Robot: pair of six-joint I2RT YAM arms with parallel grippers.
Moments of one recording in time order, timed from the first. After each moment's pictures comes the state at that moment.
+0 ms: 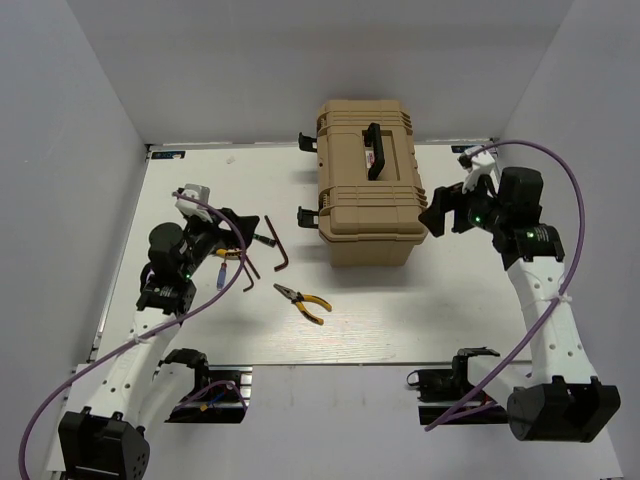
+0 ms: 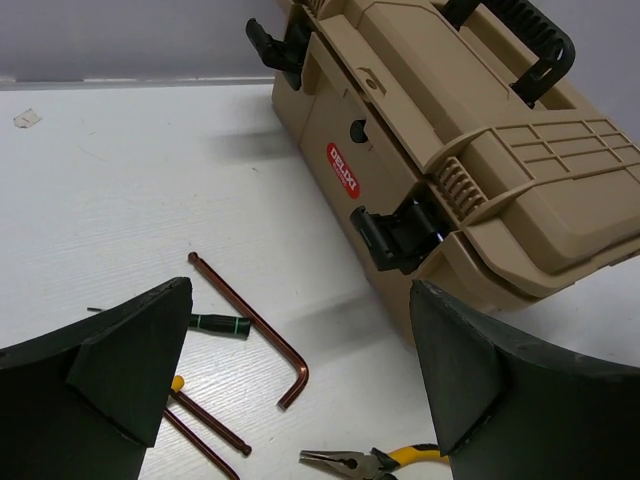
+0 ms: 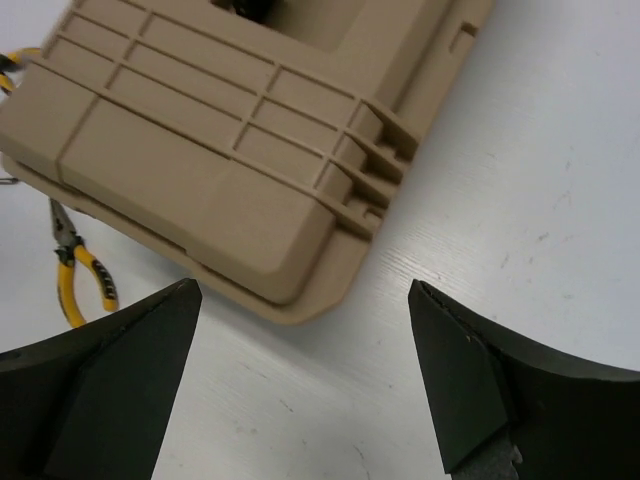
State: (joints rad) left arm -0.16 0.80 0.59 0.16 0.30 -0.26; right arm 0.03 1.04 1.10 -0.60 -0.51 -0.16
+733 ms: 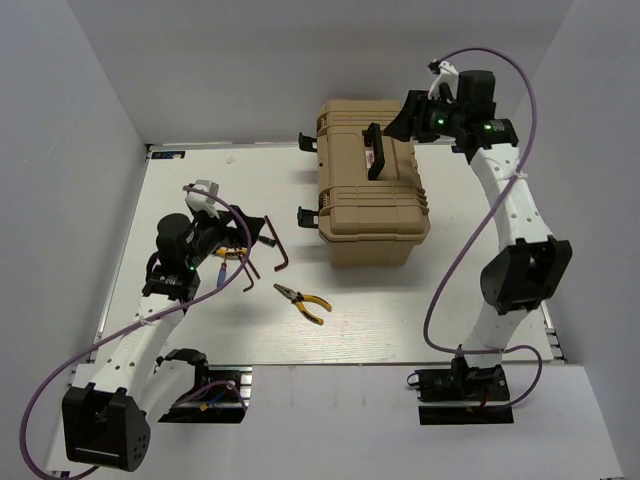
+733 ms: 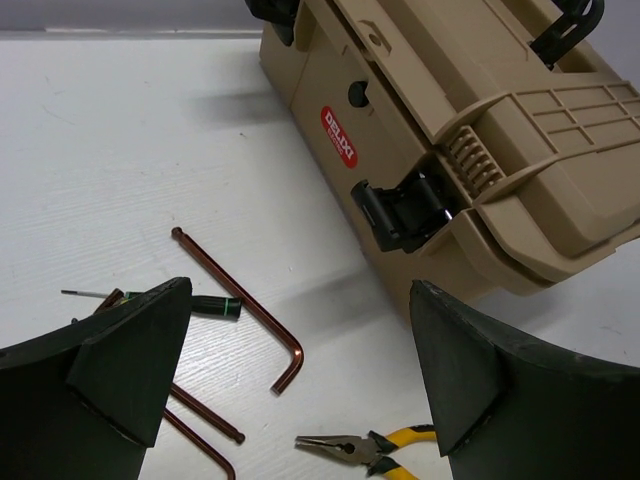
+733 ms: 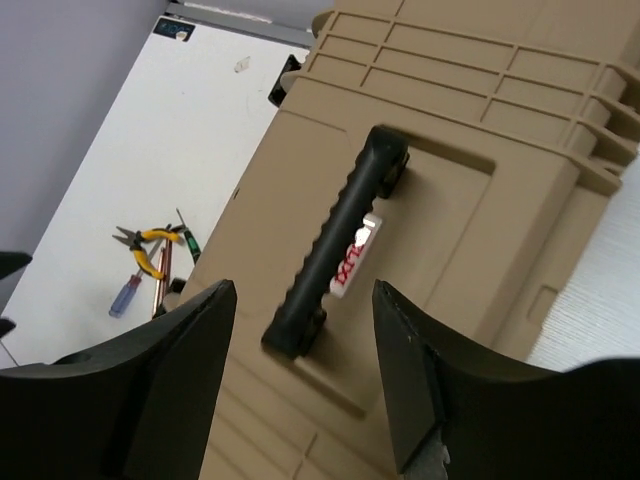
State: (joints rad) left arm -0.16 0.90 0.61 0.16 0.35 -0.26; right arm 0.15 1.77 1.92 -0.59 -0.59 0.18
